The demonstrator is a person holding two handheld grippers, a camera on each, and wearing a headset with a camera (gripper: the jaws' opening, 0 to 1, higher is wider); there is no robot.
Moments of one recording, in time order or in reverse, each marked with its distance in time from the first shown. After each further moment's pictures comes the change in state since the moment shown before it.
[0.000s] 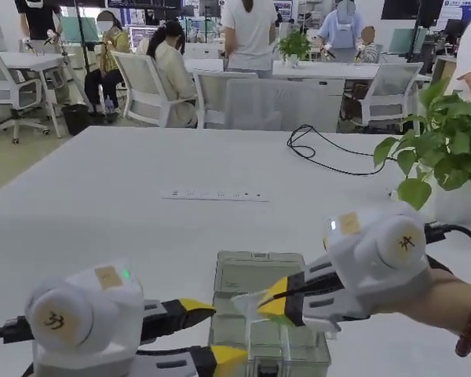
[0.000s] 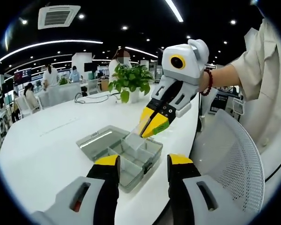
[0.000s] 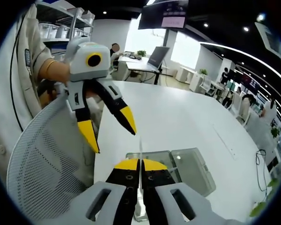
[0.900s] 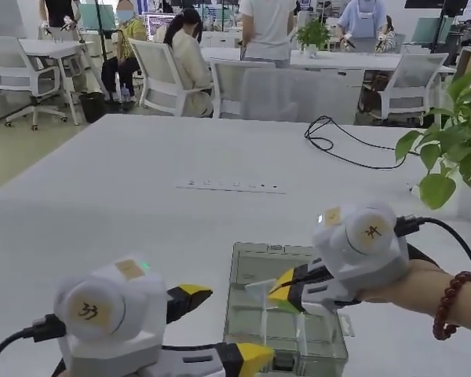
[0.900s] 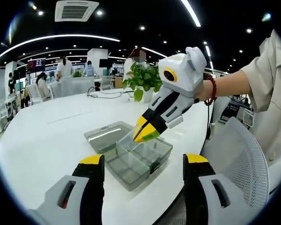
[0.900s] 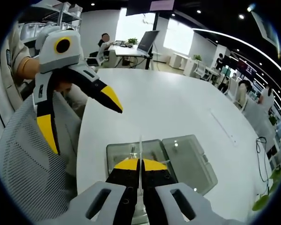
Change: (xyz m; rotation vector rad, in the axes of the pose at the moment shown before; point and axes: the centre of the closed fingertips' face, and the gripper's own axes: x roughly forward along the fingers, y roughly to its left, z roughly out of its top) left arm 0.005 0.015 -0.010 -0.087 0.003 0.109; right arm 0.033 -0.030 -0.031 0.065 0.118 -0.038
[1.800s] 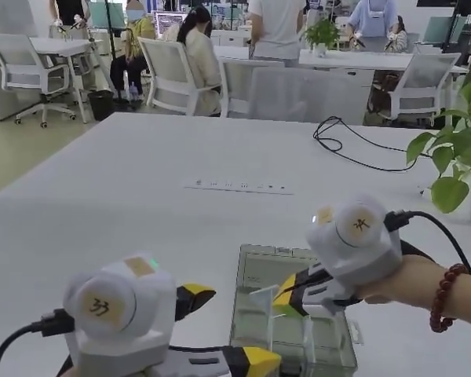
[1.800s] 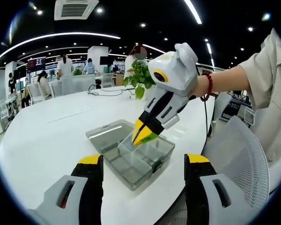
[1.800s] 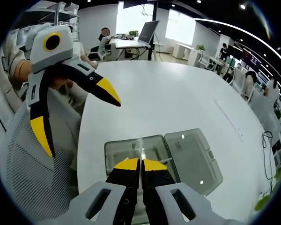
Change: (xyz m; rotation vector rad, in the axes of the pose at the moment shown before) left arm 0.002 0.004 0.002 0.004 0.028 0.008; right arm 0.011 -0.005 -0.005 0.034 0.095 0.063
